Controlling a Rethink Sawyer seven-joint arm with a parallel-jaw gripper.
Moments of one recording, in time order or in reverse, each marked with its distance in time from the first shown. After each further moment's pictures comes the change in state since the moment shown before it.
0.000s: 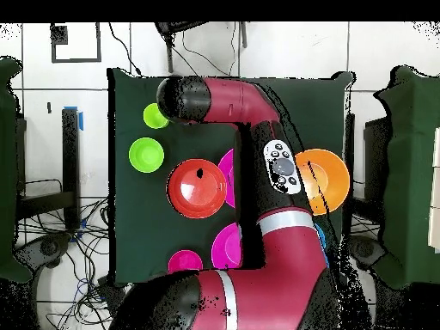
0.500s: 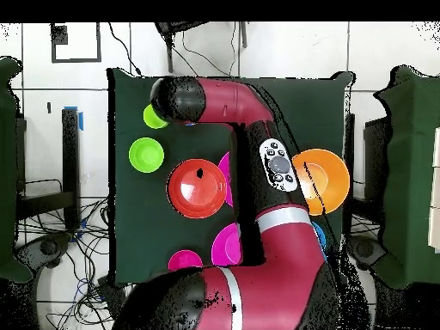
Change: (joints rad) arm -0.012 0.007 0.051 0.016 0.004 -0.067 0.000
